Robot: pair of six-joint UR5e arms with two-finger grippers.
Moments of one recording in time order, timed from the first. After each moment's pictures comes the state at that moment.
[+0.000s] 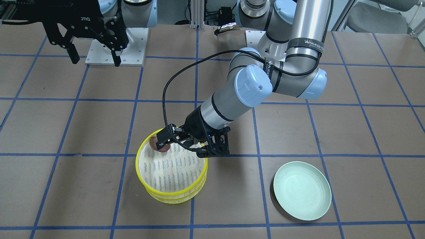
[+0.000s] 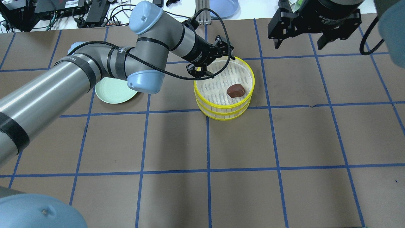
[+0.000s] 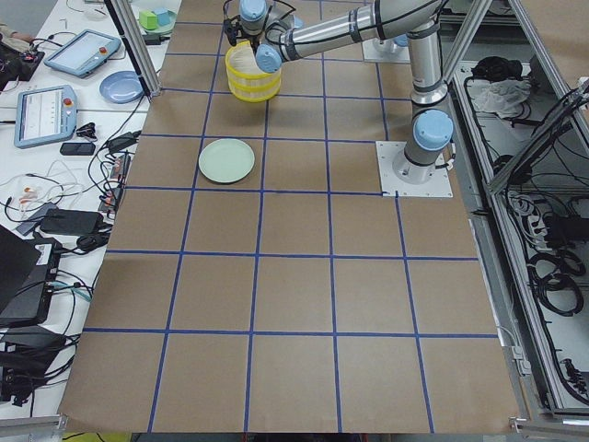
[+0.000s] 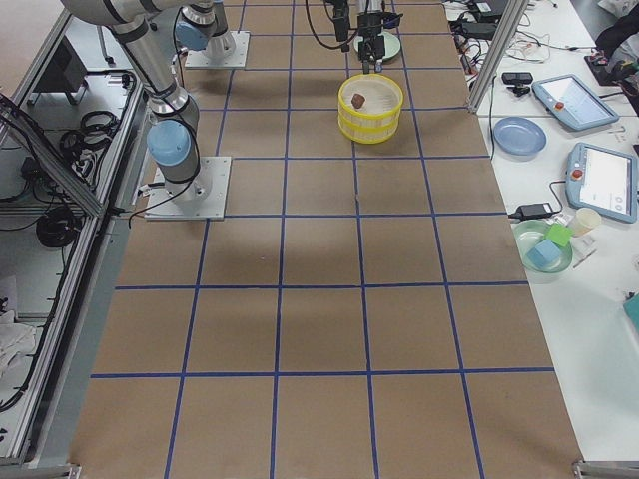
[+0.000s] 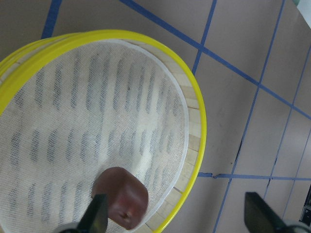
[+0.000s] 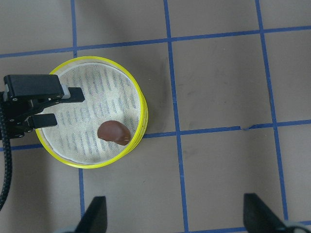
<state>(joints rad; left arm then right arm) -1.81 -1.99 -1.61 -0.80 0.98 -0.66 1.64 -1.66 1.51 -1.66 -1.59 0.15</state>
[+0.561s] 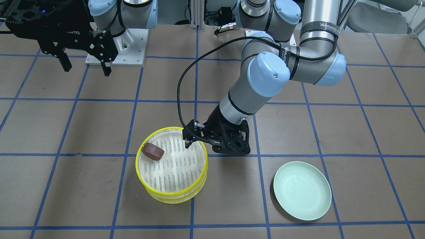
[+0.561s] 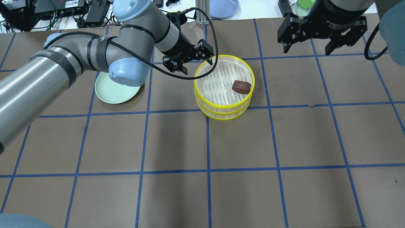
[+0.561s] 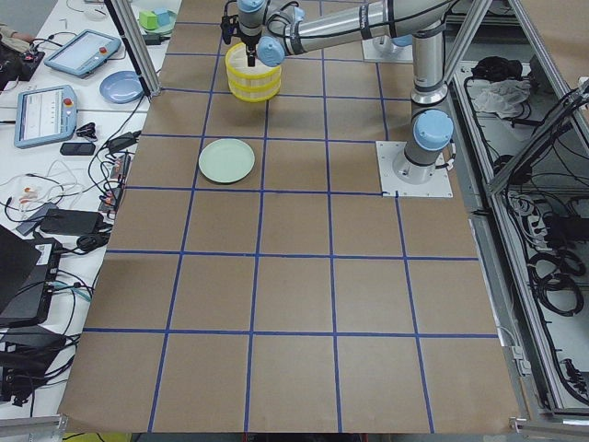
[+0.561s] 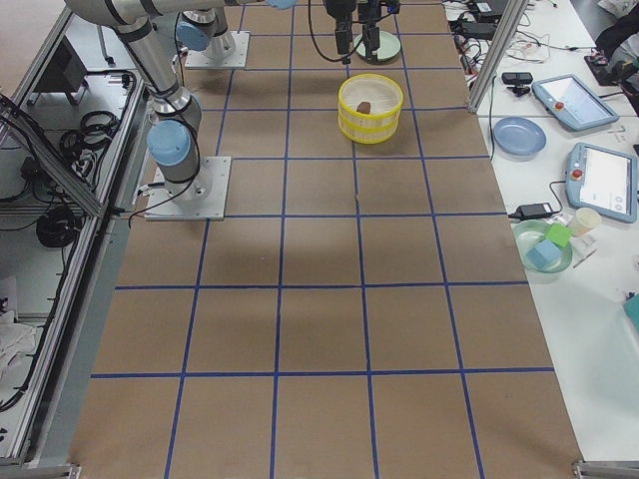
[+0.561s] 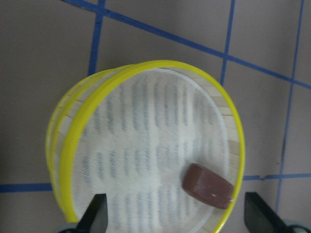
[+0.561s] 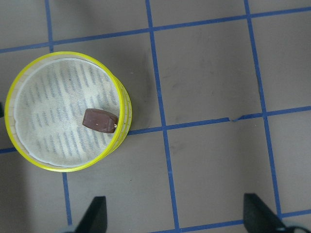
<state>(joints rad) -1.74 -1.90 -1.59 -1.02 1.24 -0.23 1.57 -1.65 1.56 -1.66 -1.59 0.14</state>
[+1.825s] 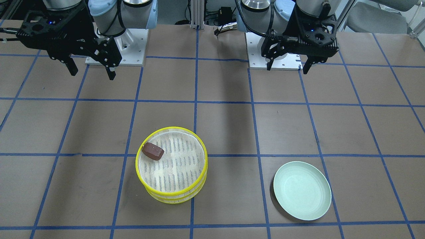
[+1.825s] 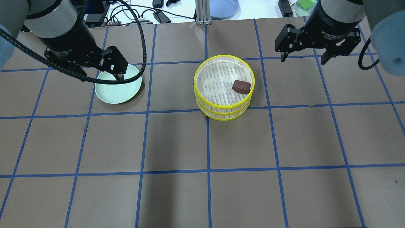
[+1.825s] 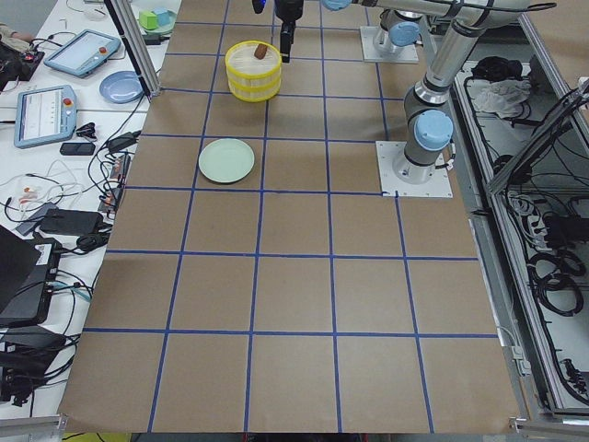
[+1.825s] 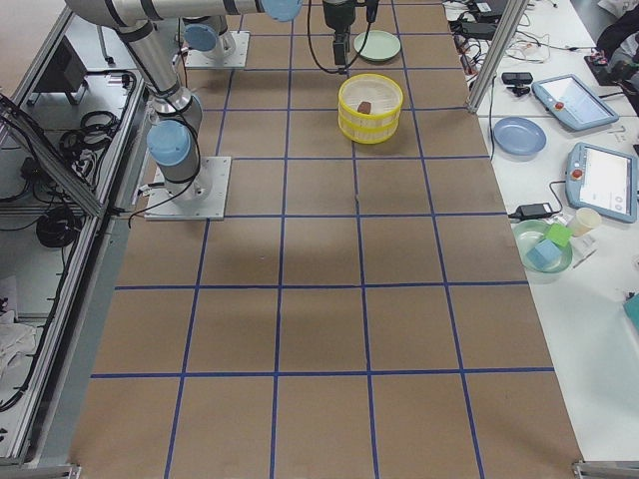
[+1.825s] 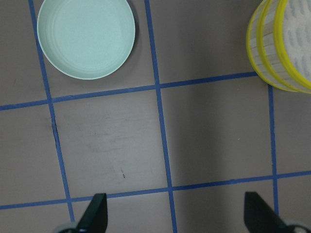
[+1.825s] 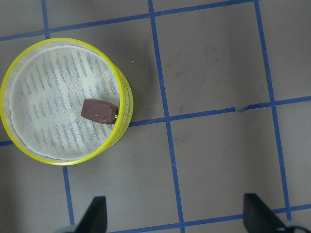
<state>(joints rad) -1.59 -1.50 -1.54 -1.65 1.58 0.08 1.59 -1.65 1.59 -1.67 -1.58 0.15</state>
